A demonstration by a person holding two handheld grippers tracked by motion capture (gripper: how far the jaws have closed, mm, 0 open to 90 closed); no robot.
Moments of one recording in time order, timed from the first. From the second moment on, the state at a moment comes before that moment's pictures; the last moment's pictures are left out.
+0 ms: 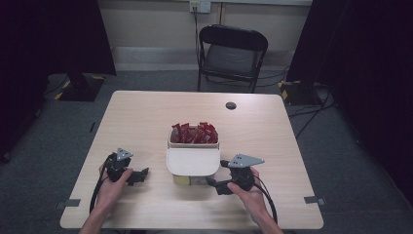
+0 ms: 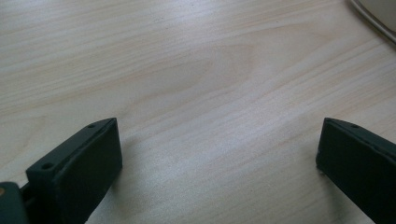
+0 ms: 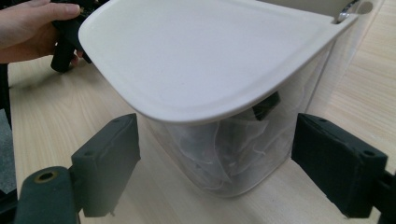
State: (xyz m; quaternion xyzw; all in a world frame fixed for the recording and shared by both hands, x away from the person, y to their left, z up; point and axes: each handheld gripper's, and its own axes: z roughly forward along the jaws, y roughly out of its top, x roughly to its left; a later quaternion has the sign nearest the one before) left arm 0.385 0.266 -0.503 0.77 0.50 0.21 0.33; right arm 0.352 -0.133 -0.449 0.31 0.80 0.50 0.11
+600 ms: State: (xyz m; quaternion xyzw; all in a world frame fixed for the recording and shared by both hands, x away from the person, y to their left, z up) left arm 0.385 0.266 -0.503 0.77 0.50 0.21 0.33; right arm 0.356 -0.131 -0.444 0.31 0.80 0.50 0.12
